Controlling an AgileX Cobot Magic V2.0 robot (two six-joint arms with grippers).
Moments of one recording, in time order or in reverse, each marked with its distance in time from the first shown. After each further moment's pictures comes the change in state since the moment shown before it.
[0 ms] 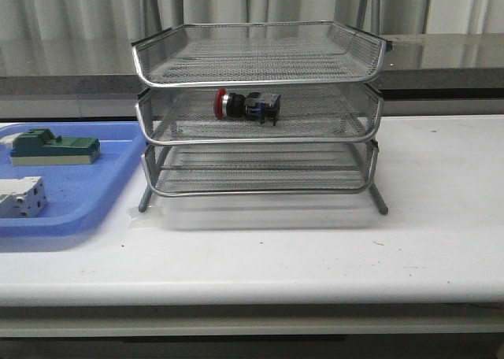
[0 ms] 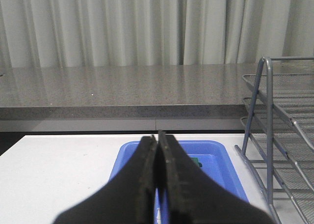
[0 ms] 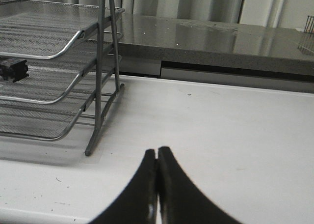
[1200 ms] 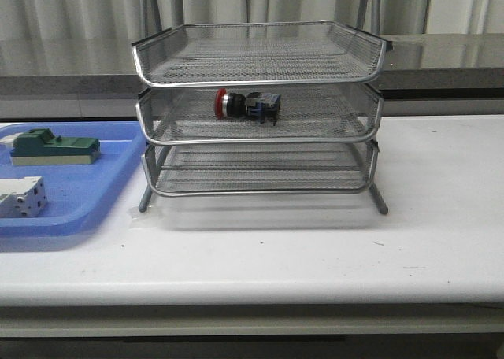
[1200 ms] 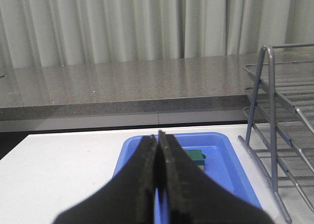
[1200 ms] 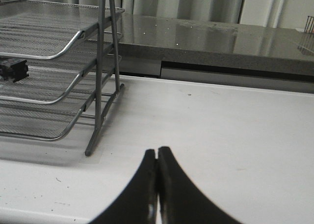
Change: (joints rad) left arm -0.035 0.000 0.013 0.600 0.004 -0.539; right arm 0.000 0.000 0.000 0.000 -0.002 0.000
